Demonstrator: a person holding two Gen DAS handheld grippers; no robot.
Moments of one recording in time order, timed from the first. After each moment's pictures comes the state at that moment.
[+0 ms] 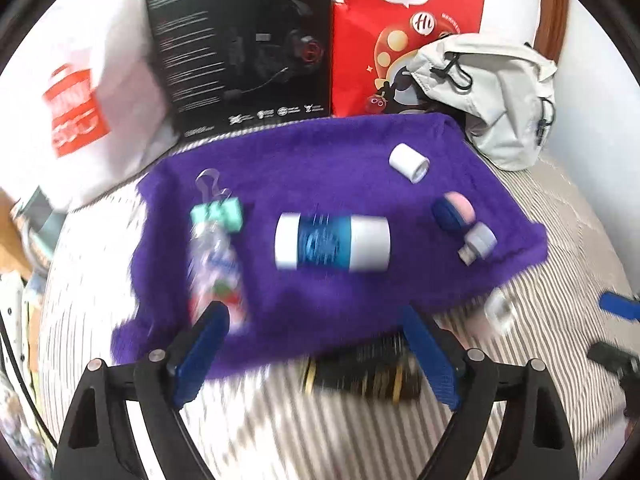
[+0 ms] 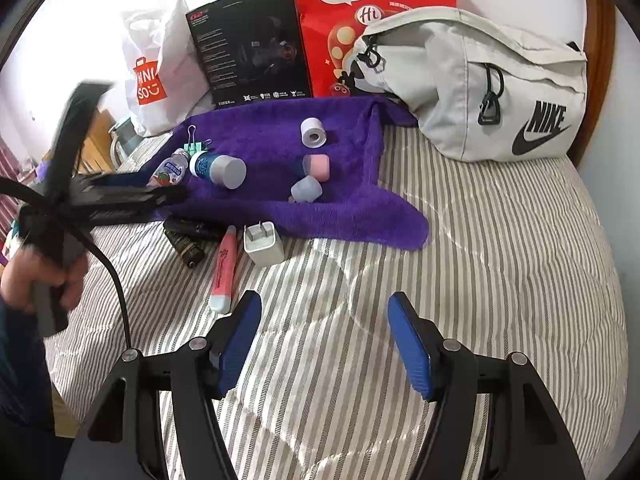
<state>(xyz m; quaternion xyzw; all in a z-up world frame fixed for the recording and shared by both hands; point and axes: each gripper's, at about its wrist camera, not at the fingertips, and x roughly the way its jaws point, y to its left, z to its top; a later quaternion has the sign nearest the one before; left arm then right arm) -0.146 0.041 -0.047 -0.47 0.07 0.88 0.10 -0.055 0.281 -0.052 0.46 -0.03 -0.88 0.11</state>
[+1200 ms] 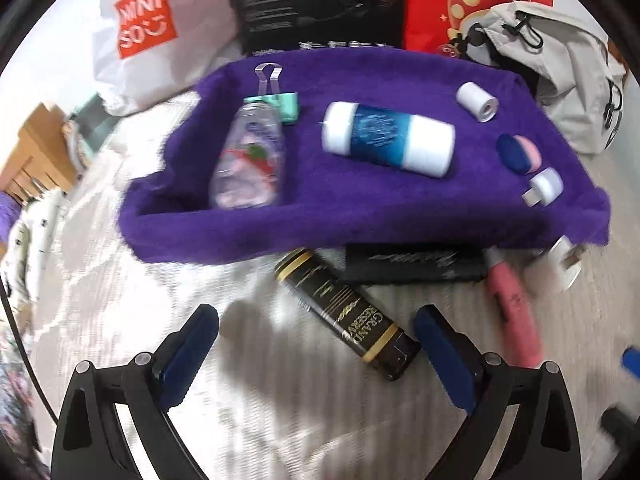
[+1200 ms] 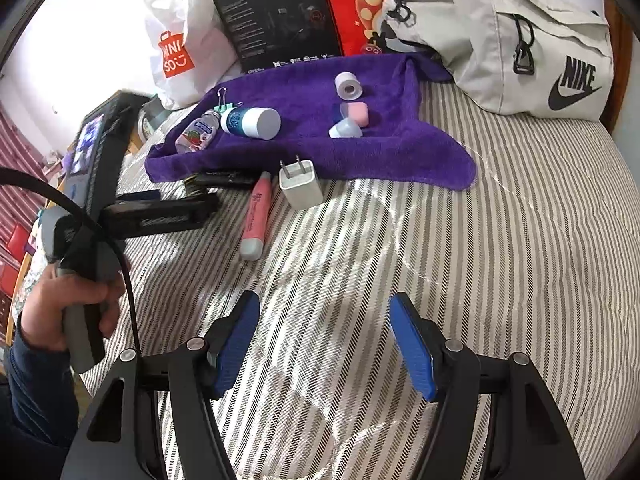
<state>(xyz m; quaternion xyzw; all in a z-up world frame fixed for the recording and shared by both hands) -0.121 0.038 -0.097 -0.51 0.05 0.86 -0.04 -0.035 0.269 -0.077 0.49 -0.05 -0.86 0.17</state>
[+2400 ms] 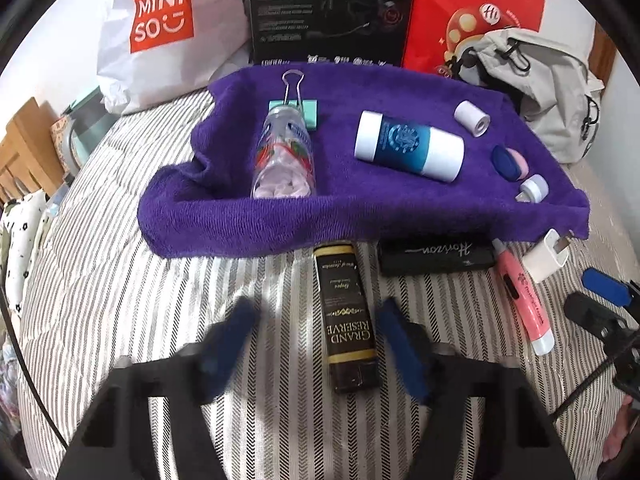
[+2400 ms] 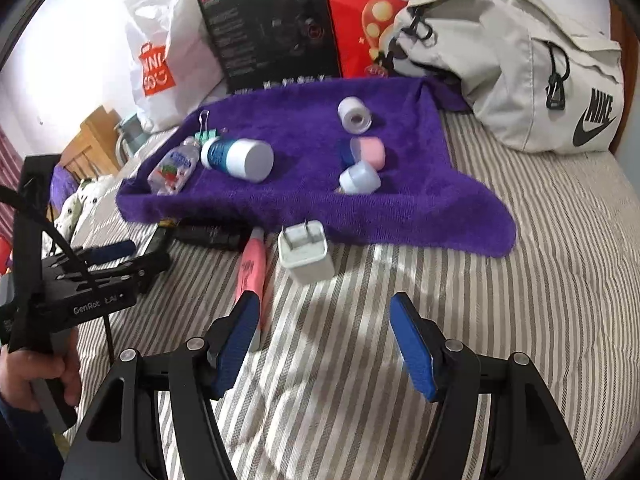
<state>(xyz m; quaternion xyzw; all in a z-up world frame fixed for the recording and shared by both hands) -0.105 0.002 -0.095 -0.48 0.02 0.88 0.02 -0.081 0.230 -0.087 0.44 -0.04 -0.89 0.13</state>
